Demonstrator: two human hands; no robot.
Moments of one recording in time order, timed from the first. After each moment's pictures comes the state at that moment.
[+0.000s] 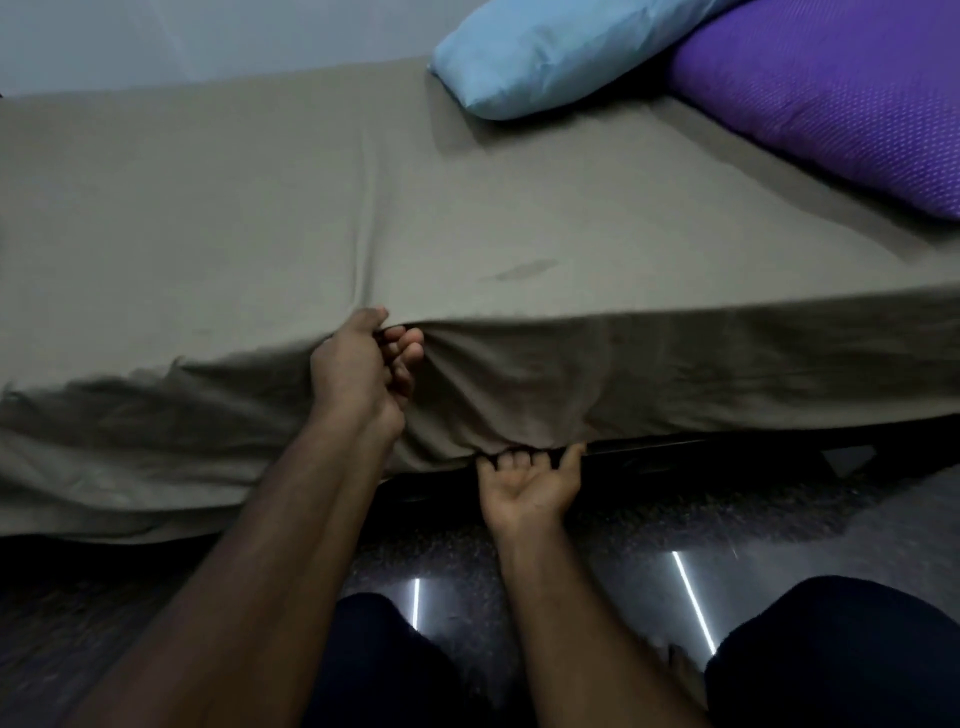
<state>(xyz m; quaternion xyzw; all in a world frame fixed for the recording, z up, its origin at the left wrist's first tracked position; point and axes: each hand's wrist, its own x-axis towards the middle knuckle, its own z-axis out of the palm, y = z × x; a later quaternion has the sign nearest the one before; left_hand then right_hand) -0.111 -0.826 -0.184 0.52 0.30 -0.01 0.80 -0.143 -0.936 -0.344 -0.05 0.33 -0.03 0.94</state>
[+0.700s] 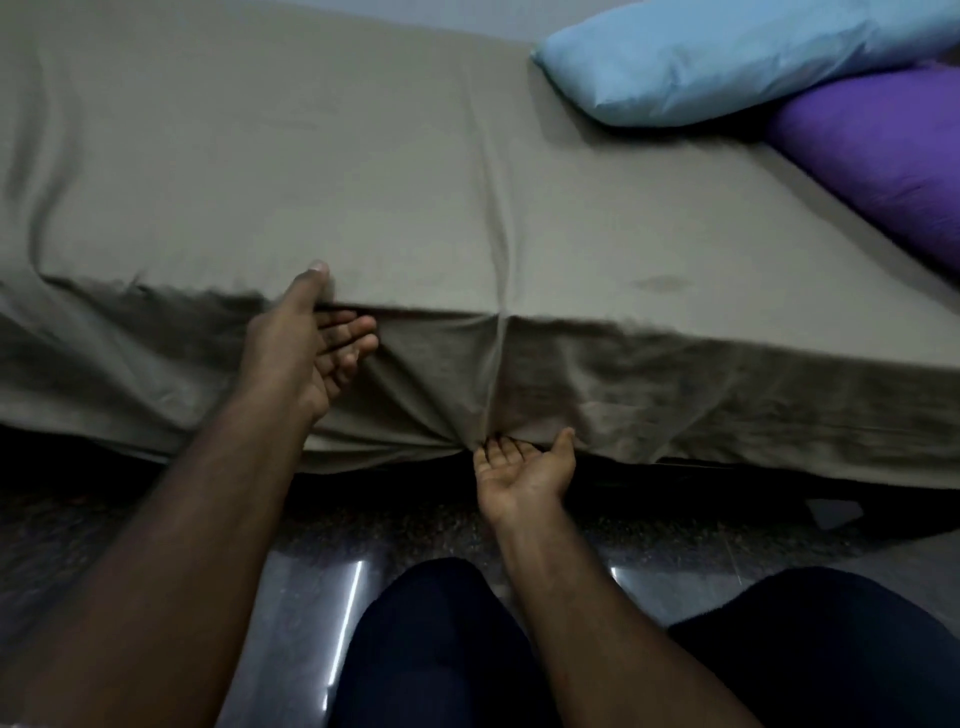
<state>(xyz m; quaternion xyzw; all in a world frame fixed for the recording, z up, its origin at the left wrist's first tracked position) -0.125 -0.640 -0.211 0.53 0.31 -0.02 0.79 -0.157 -0.828 -0.312 -0.15 0.41 0.03 0.90</state>
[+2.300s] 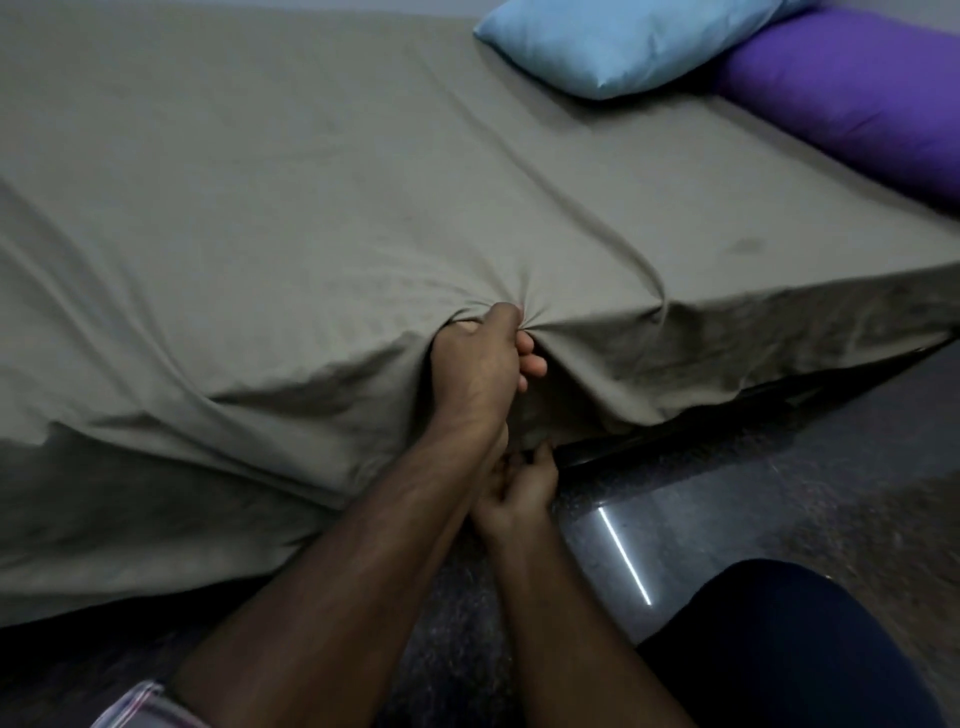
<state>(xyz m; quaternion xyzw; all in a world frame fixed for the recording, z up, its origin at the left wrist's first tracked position) -0.097 -0.578 -0.186 0.64 0.12 -0.13 0.74 -0.132 -0.615 -0.332 -0.15 0.43 -0.12 0.88</state>
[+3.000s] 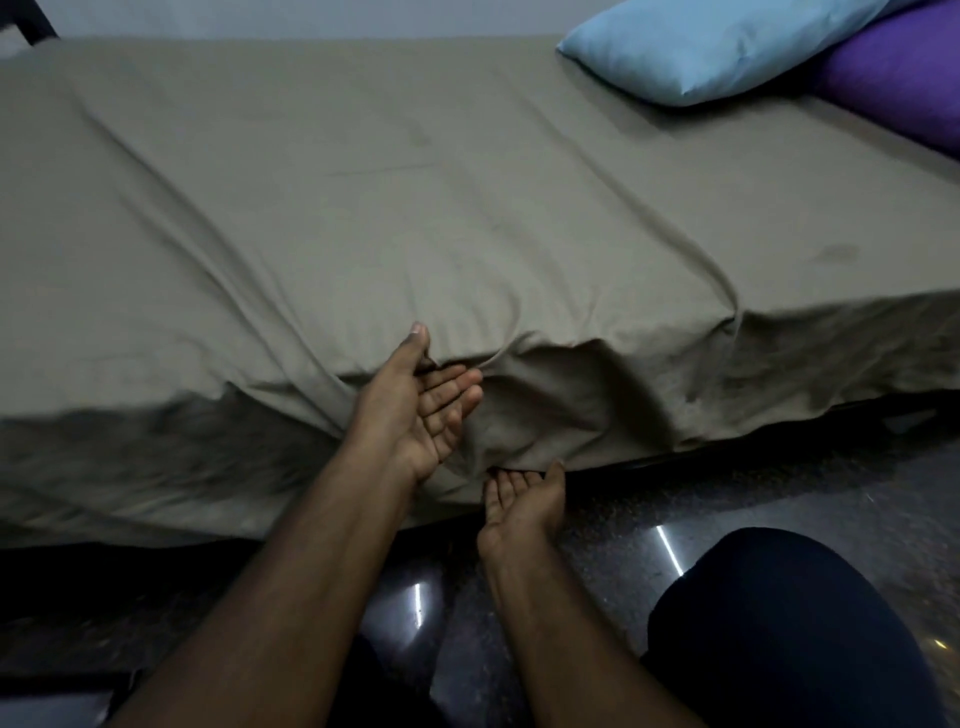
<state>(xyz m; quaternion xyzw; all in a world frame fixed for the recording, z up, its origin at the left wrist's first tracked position) -0.116 -0.453 -0.195 0.48 0.27 -0.25 0.79 -0.151 -0.542 -0.340 -0.20 0.48 -0.09 0.85</state>
